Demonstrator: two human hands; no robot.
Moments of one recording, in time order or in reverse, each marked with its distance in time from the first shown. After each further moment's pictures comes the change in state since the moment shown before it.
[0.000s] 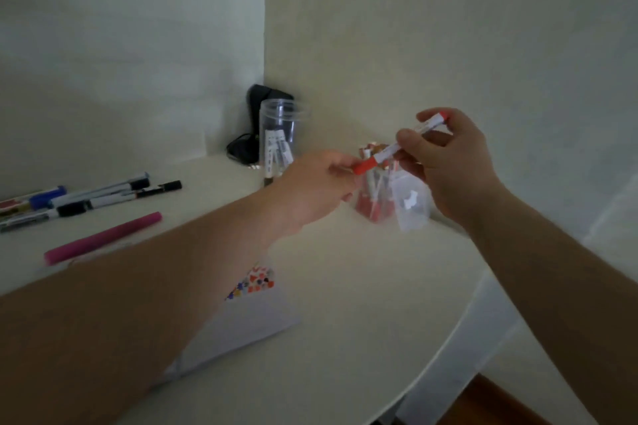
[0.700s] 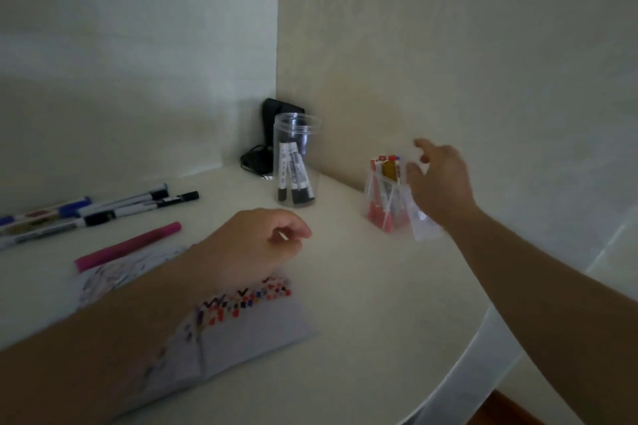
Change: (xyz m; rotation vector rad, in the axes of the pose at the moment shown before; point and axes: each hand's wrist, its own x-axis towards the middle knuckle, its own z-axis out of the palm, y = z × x) left_hand -0.072 -0.052 -0.074 0.523 -0.100 -0.006; right_hand 0.043 0.060 0.002 -1.012 0.030 -0.202
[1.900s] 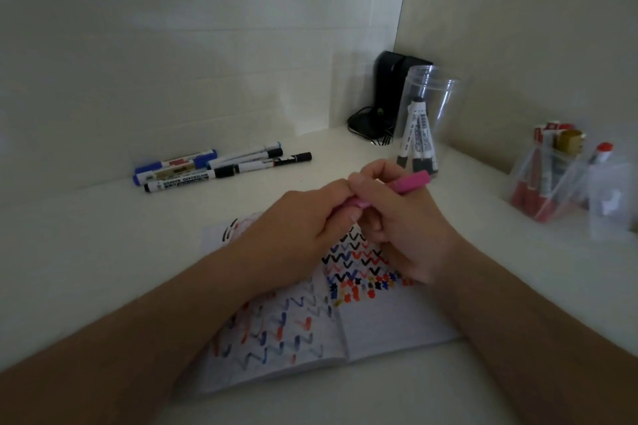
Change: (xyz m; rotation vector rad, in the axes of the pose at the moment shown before) left_hand -0.052 -0.081 -0.031 0.094 0.210 0.116; right_hand -0.117 -0.189 0.106 1.472 -0.826 0.190
